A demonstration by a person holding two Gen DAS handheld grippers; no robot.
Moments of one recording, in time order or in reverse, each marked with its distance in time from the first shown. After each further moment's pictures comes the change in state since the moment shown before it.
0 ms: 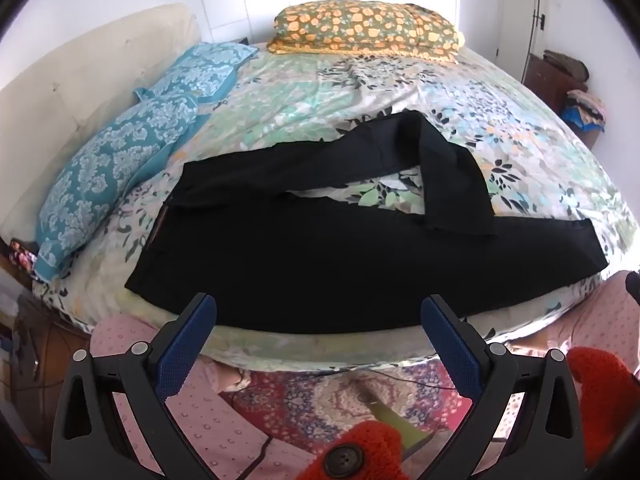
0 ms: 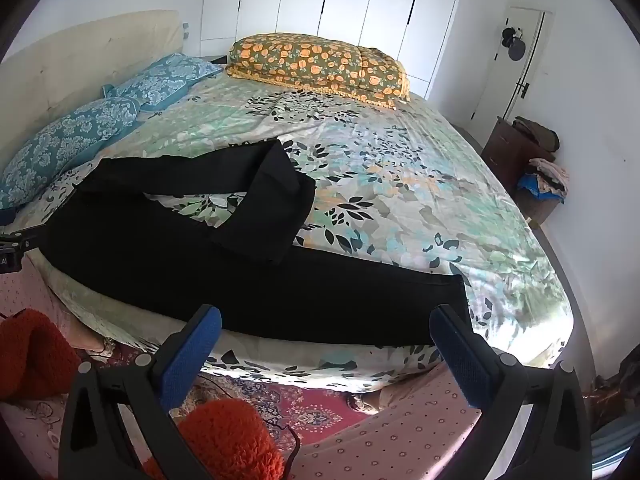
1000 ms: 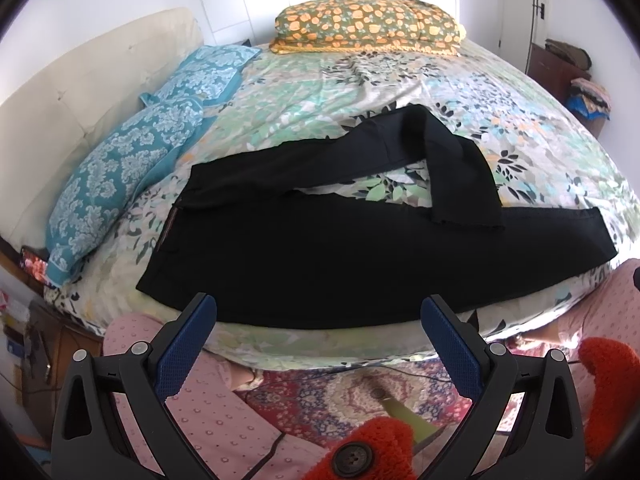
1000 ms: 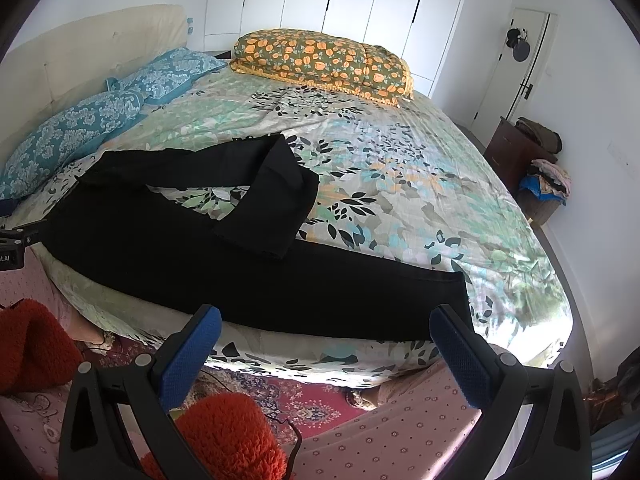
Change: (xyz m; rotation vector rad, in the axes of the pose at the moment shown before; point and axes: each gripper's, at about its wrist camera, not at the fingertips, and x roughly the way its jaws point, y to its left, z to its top) left arm 0.003 0.003 -0.007 0.032 0.019 0.049; right arm -0.002 0.003 -0.005 -0.007 0.006 0.010
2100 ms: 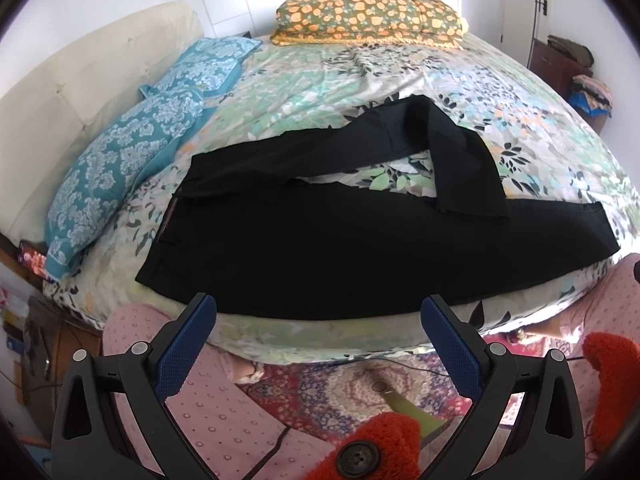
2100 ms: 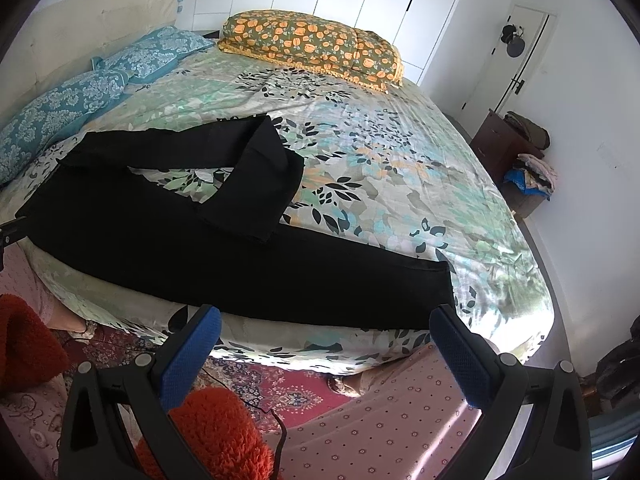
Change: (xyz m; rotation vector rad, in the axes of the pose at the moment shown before) left arm 0.007 0.003 -0.004 -0.002 0.031 -0.001; right arm 0.010 0.007 0.005 -0.029 0.082 -0.079
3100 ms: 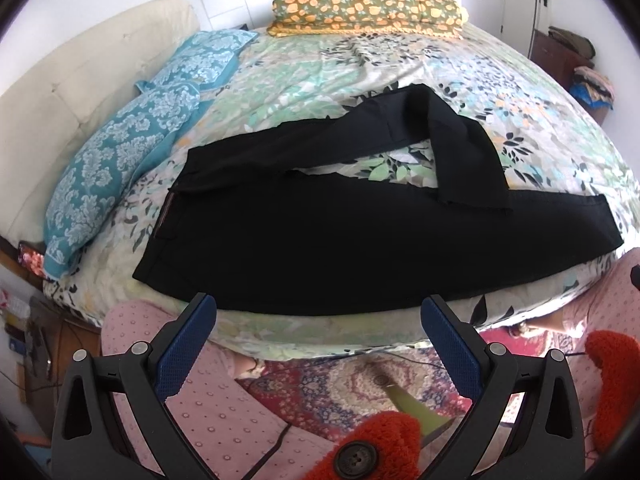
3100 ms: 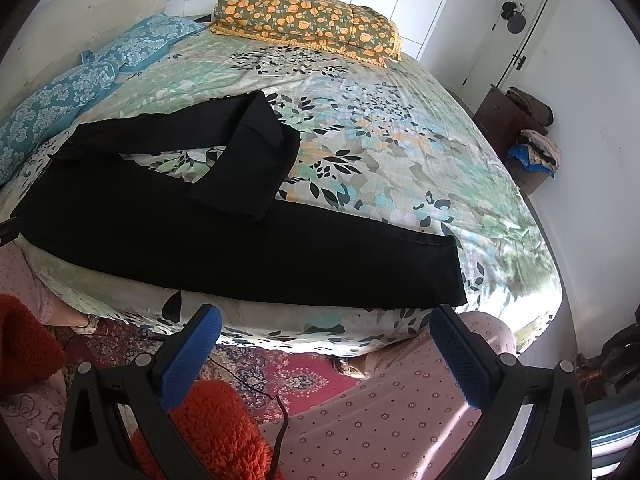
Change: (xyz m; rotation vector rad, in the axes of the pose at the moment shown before) left arm 0.009 -0.005 0.002 0.013 0.033 0.005; right arm 0.023 -0.008 -0.006 0.044 0.086 0.007
